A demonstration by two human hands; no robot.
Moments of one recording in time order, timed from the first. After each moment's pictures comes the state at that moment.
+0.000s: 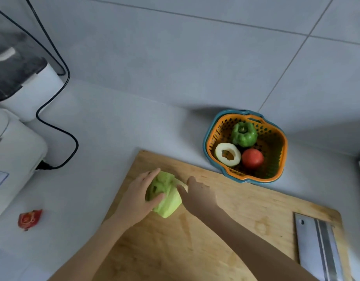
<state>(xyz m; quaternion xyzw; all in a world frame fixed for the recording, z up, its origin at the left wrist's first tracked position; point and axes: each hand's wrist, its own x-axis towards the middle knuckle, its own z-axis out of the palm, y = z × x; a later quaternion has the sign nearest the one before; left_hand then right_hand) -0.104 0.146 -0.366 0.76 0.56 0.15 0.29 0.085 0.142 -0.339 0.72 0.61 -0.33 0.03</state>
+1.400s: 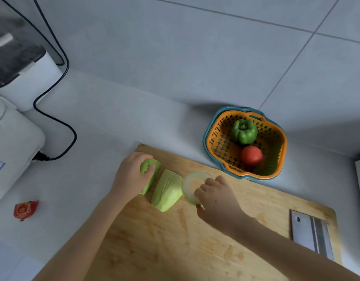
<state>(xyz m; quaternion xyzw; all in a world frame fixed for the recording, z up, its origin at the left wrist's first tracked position) -0.097 0.176 -0.333 0.71 0.63 0.21 0.24 0.129 0.112 -0.316 0.52 0.85 -0.06 0.04</state>
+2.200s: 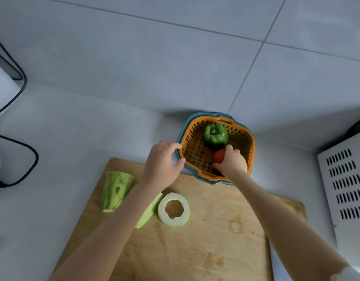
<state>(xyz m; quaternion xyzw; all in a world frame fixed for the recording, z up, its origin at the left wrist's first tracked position) 0.031 0.210 -0.309 0.79 0.52 0.25 0.22 0.246 0.208 -0.348 0.85 0.48 -0.21 -0.02</state>
